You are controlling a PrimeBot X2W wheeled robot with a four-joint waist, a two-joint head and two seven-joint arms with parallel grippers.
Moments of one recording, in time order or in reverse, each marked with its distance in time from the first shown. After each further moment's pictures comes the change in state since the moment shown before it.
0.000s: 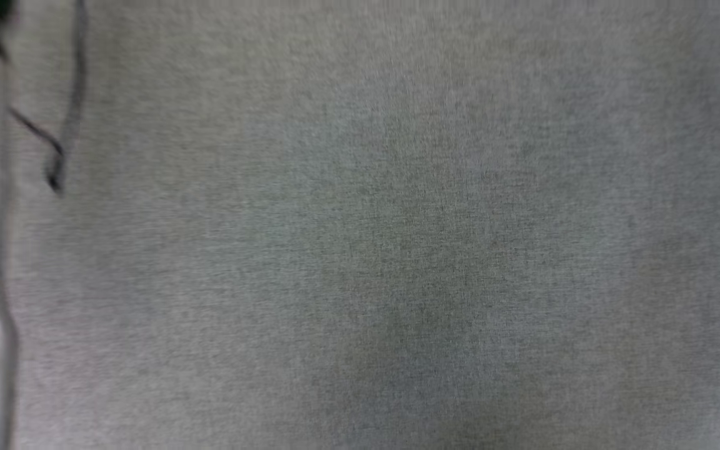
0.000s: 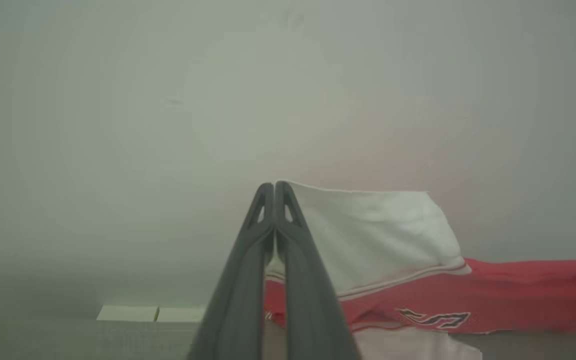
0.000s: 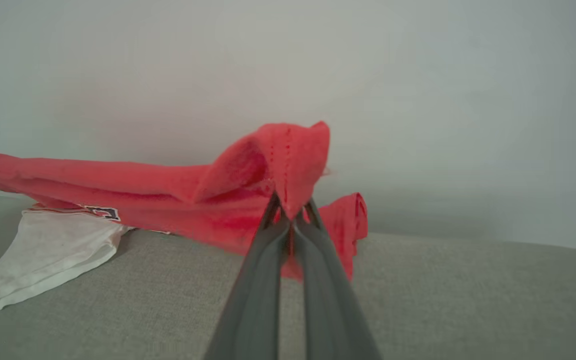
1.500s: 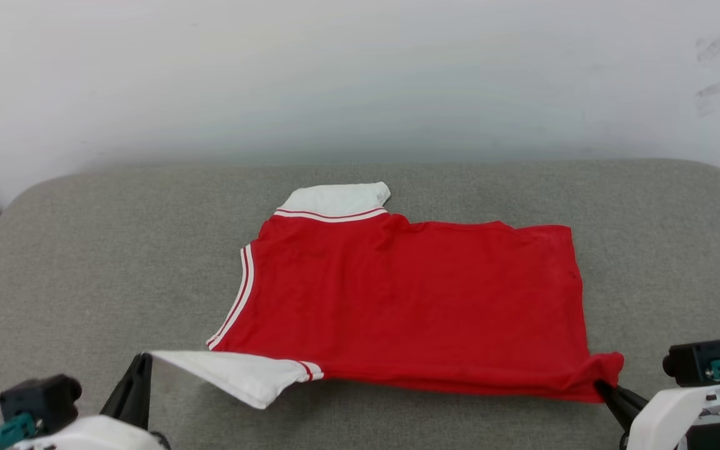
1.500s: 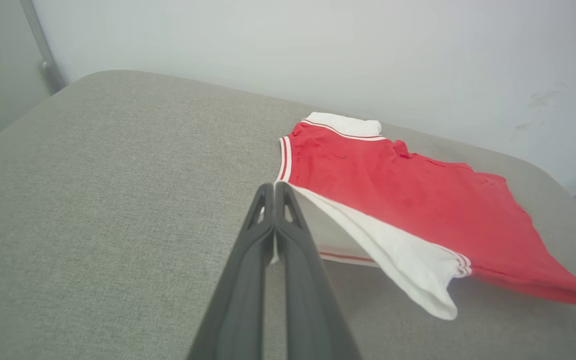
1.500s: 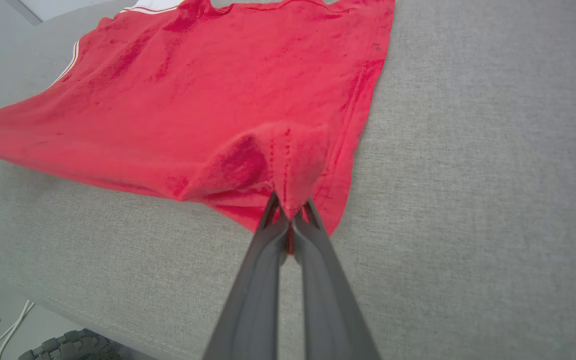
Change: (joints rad) left arm 1.590 0.152 0.060 -1.082 -0.130 0.438 0.282; right arm 1.557 -0.088 -0.153 -0.936 0.059 0.000 0.341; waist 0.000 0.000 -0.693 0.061
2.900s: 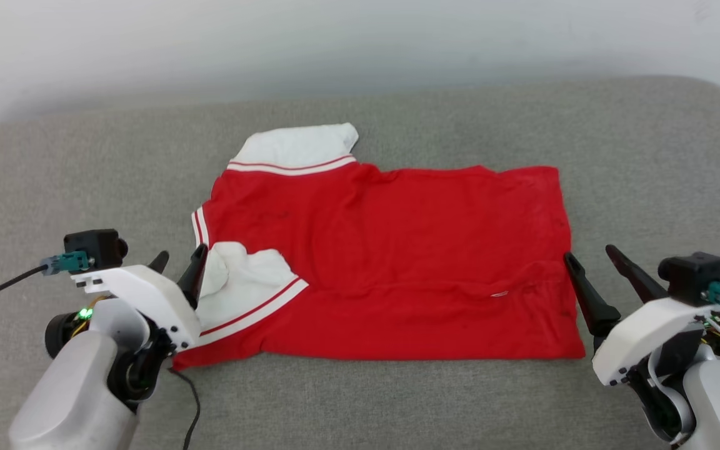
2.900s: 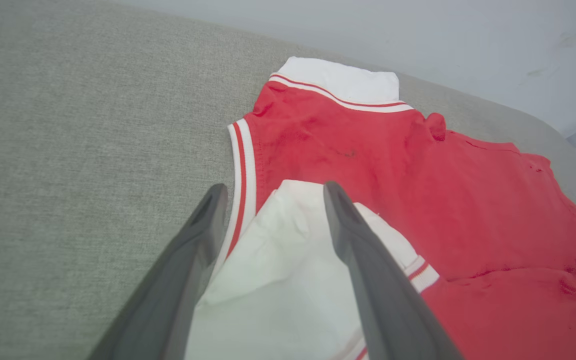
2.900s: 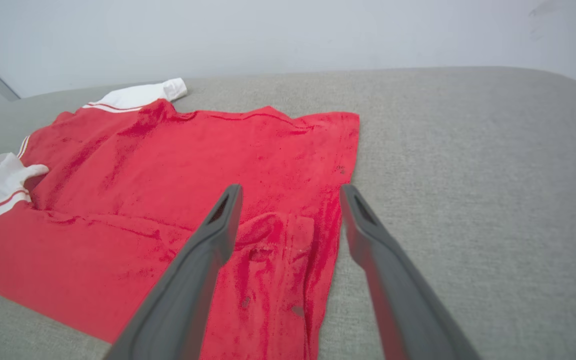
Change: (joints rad) left arm -0.717 -0.175 -0.141 0.948 -0.093 -0.435 -0.043; right arm -0.364 0.026 0.129 0.325 -0.059 0.000 -0.422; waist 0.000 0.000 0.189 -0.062
